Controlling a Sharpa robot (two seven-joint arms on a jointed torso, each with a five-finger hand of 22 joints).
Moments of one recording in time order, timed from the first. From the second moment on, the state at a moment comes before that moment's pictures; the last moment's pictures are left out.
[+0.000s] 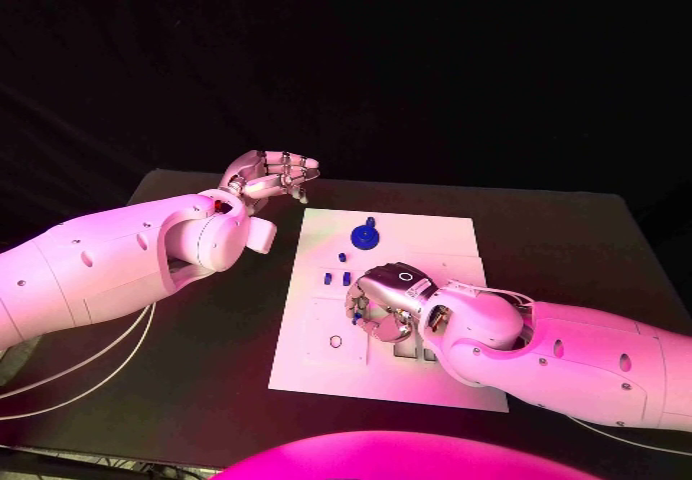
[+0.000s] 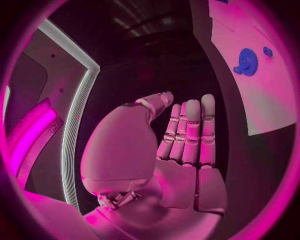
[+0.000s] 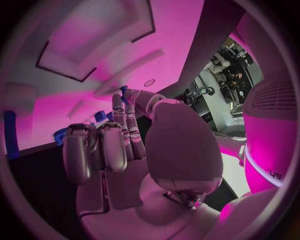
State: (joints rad) left arm 1.18 -0.84 0.00 1.42 -0.13 -0.32 0.32; left_hand 1.39 -0.21 0.56 0.05 0.20 0.86 0.20 0.32 0.32 0.89 0.15 0.42 0.17 1.00 0.07 1.24 0.46 0.17 0.86 0.16 0.95 0.76; right arm 1.07 -0.66 -0.17 1.67 -1.71 -0.33 -0.19; right_hand 1.36 -0.21 0.66 0.02 0.23 1.08 0.12 0.32 0.38 1.29 0.07 0.07 0.09 1.47 -0.02 1.39 1.21 0.04 1.46 0.08 1.46 1.31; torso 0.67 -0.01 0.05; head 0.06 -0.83
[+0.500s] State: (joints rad) left arm 1.18 -0.84 0.00 1.42 -0.13 -0.32 0.31; left_hand 1.39 -0.21 0.56 0.05 0.20 0.86 0.20 0.32 0.32 0.89 0.15 0.42 0.17 1.00 0.07 1.24 0.46 0.17 0.86 0.16 0.95 0.76; right arm 1.07 -0.66 -0.17 1.67 -1.71 -0.32 -0.19; right_hand 1.29 -0.24 0.64 0.03 0.19 0.99 0.15 0.26 0.37 1.18 0.09 0.07 0.07 1.46 0.00 1.36 1.15 0.05 1.45 0.10 1.37 1.31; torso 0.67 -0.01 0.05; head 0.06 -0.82
